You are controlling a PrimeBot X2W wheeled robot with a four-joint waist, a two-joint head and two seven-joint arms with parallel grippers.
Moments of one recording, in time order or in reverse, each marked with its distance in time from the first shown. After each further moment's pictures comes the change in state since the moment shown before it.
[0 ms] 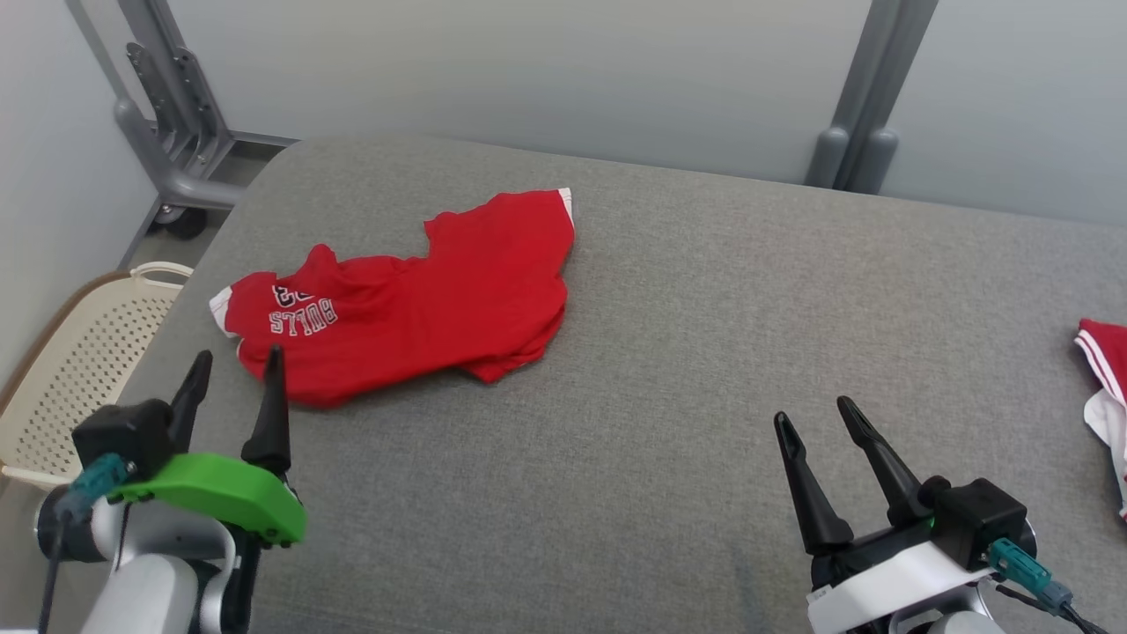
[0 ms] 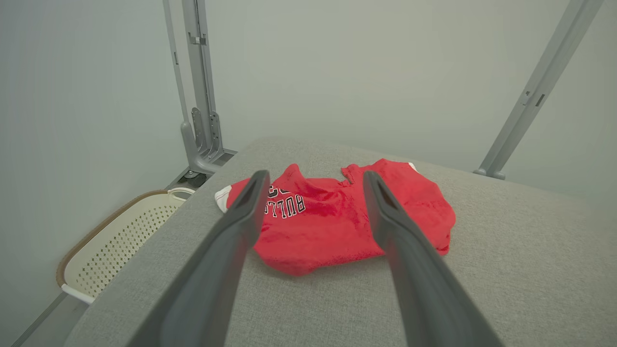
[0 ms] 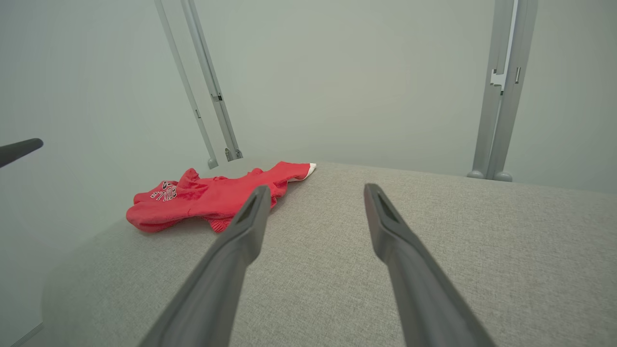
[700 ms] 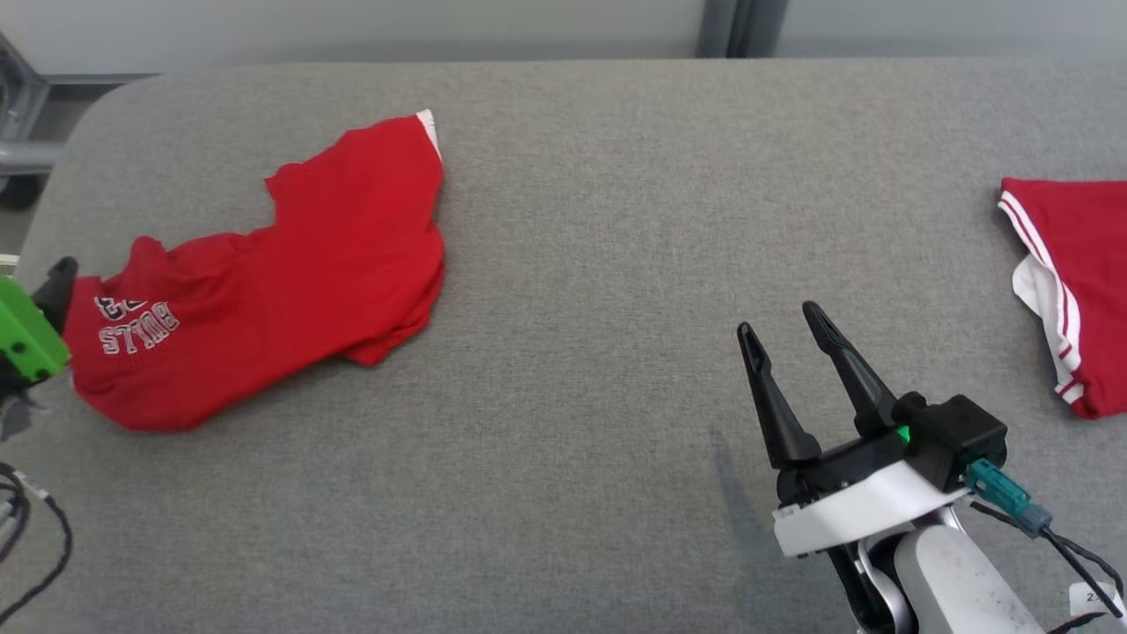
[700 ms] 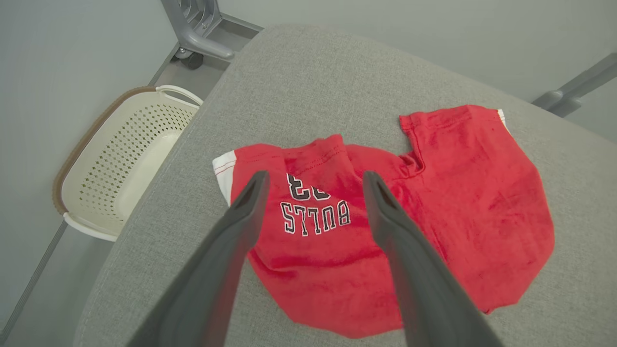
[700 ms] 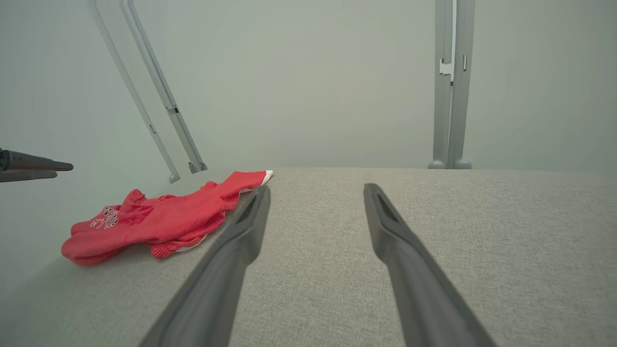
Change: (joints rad) left arm -0.494 0.211 0.120 0.482 -0.259 -0.094 0.554; right arm -0.180 0.011 0.057 -0.002 -0.002 0.000 0.000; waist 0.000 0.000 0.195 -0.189
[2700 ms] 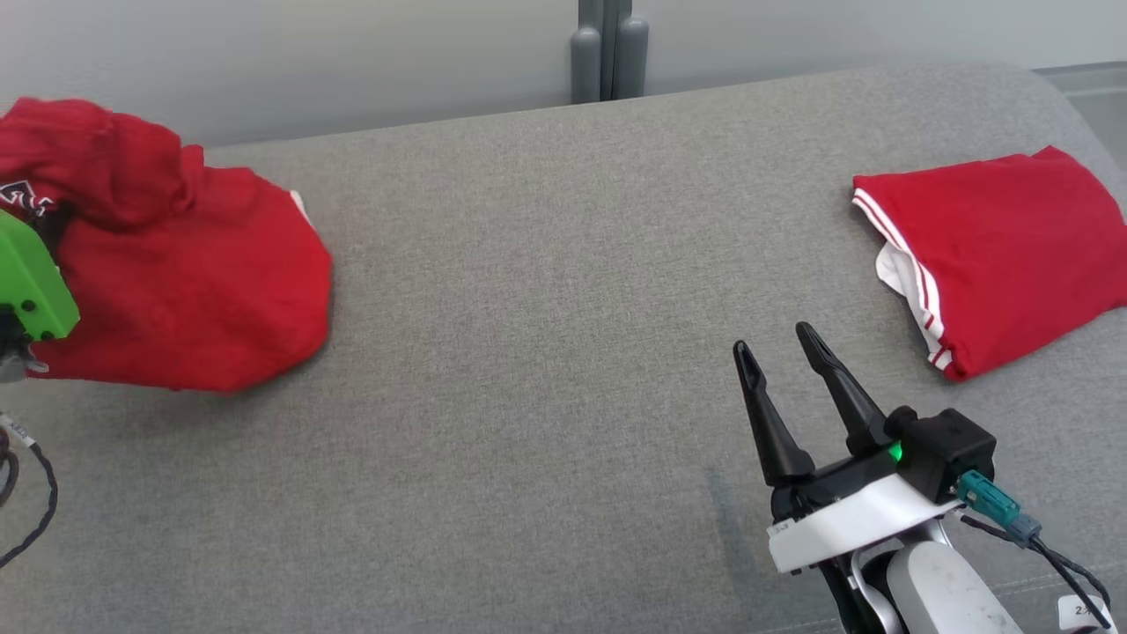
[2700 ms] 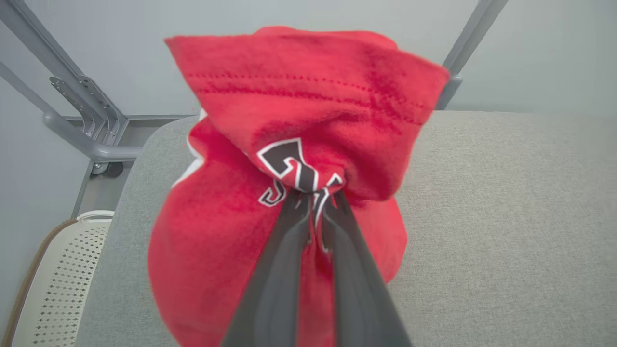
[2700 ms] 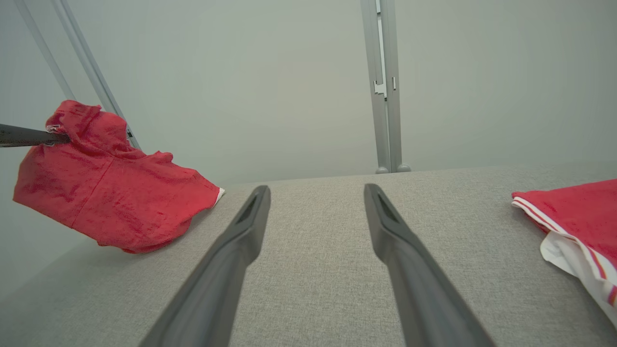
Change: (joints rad) left arm -0.084 0.060 -0.109 -0.063 0.011 -0.086 0.062; right arm 0.013 0.021 0.001 0.033 0.027 0.000 0.000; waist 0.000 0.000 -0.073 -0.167
